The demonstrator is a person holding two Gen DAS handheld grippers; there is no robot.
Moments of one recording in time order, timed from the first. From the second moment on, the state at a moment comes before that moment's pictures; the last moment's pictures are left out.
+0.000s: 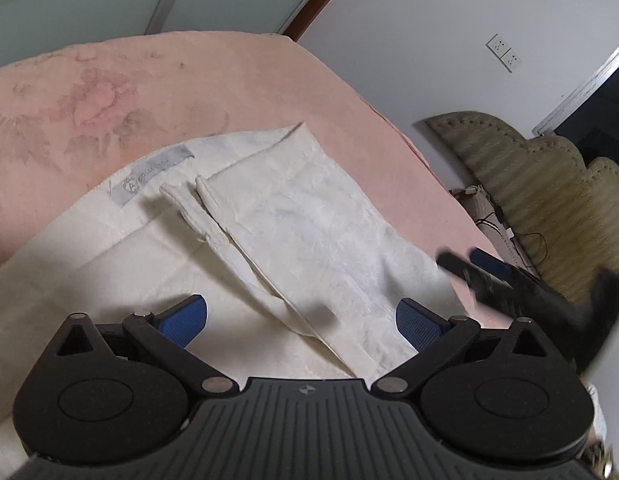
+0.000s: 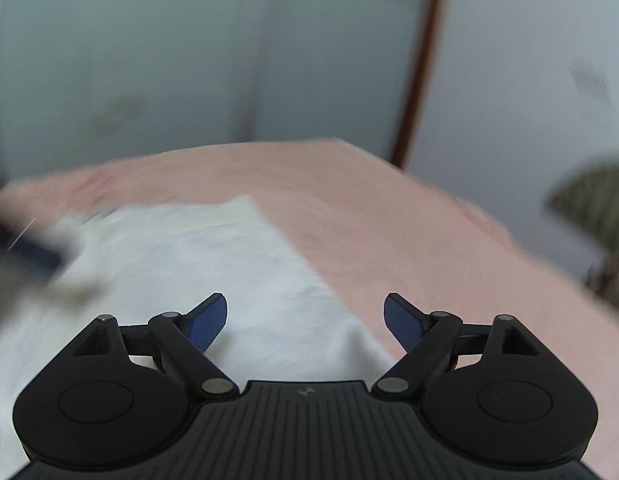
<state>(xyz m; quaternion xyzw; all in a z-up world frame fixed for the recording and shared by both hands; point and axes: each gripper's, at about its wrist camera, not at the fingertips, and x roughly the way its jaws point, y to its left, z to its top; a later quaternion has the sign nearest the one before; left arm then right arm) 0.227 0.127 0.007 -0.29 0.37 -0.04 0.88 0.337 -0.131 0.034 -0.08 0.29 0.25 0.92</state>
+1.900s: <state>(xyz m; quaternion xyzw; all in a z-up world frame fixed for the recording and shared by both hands) 0.167 0.140 0.036 -0.30 0.30 -0.13 0.90 0.146 -0.144 0.022 -0.43 0.23 0.16 0.86</state>
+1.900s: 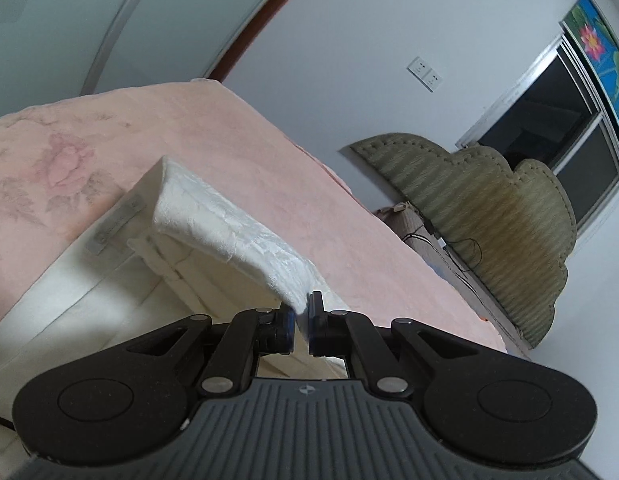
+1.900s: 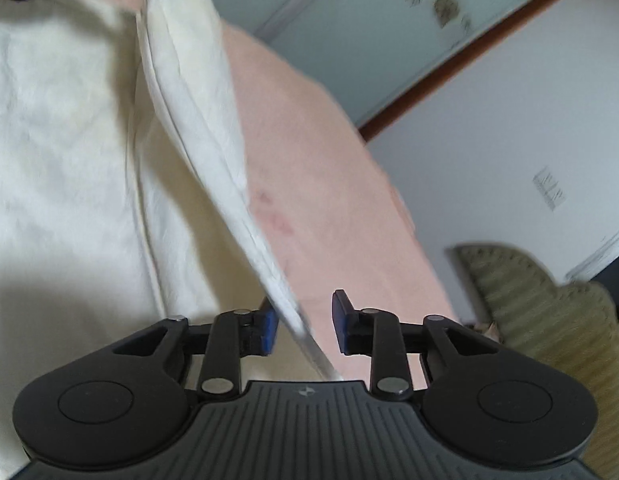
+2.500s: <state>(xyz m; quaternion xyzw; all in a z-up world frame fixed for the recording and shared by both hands) 0.074 0.196 0.030 -0.28 0.31 -0.13 0.90 0.002 -0.123 0.037 -0.27 0.27 0.25 0.89</state>
